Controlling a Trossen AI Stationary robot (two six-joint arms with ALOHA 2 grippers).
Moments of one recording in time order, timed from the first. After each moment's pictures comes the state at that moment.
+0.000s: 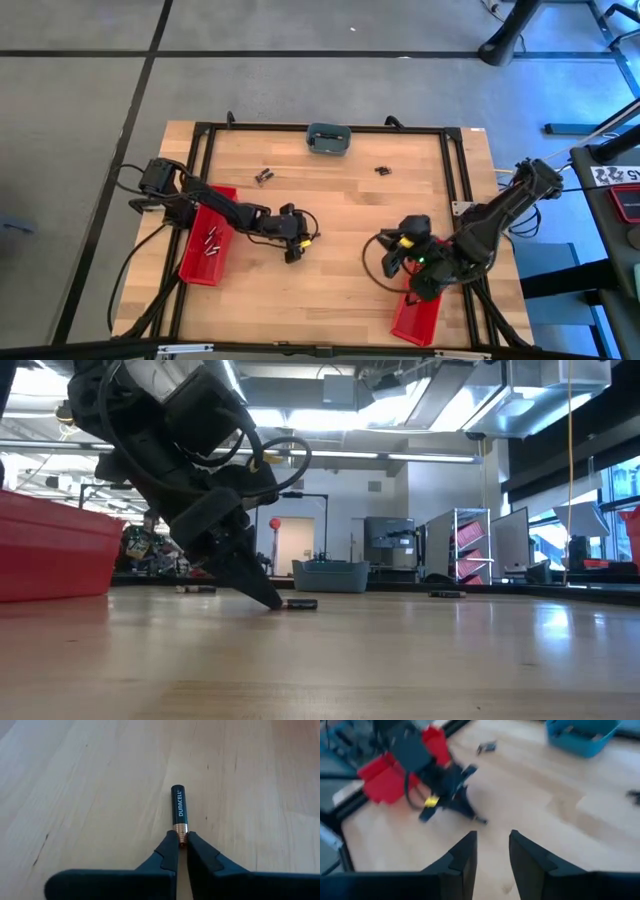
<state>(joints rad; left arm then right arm) -0.16 1.79 0.68 0.28 -0.21 -0.32 0.70 1.43 1.29 -0.96 0.88 1.41</state>
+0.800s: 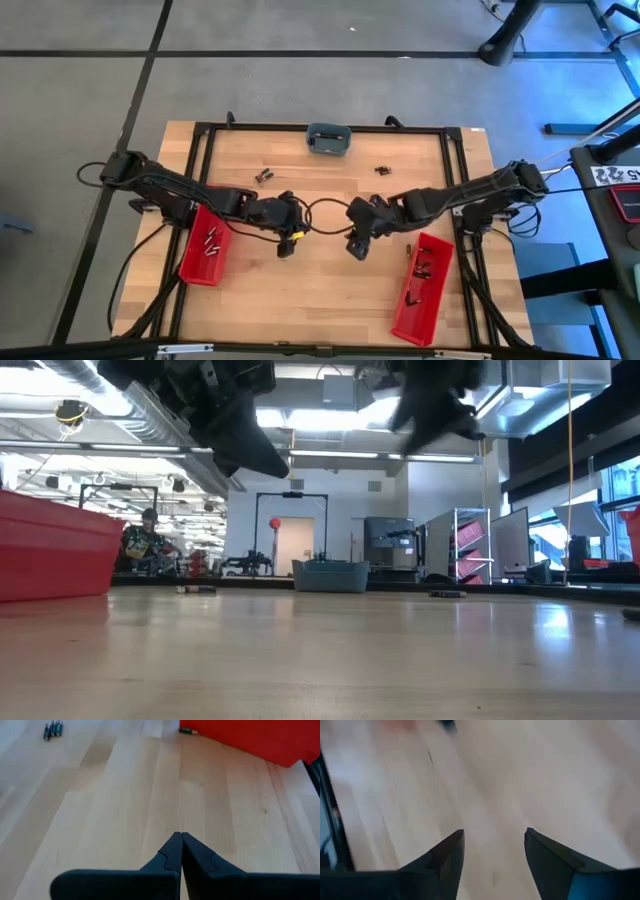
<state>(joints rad) -0.17 1.43 0.83 -0.06 -0.16 -0.24 0.25 1.57 1.29 -0.70 0.16 0.71</state>
